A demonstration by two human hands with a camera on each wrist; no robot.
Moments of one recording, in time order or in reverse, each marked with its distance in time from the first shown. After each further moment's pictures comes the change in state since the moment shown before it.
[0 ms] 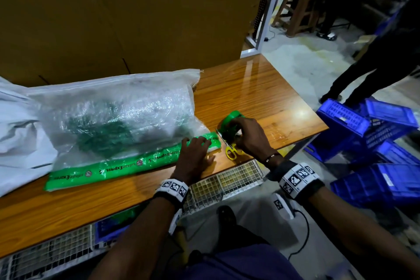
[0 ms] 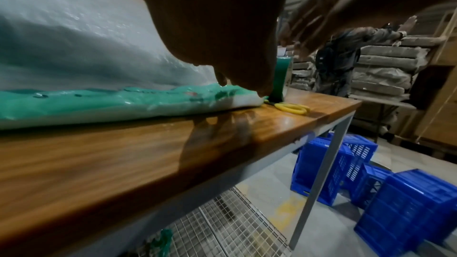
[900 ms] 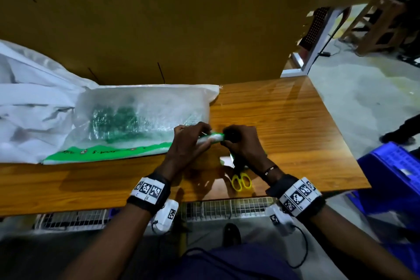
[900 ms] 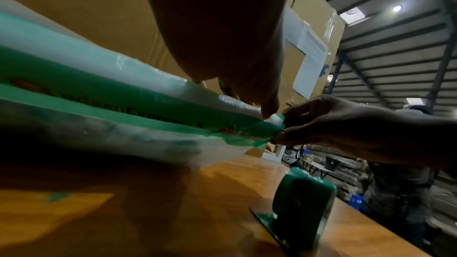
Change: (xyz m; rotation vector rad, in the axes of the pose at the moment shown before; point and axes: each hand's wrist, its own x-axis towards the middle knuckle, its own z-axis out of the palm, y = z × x) left_hand 0.058 -0.024 -0.086 -0.383 0.234 -0.227; right_hand 0.097 0.005 0.017 0.376 -0.109 -0.268
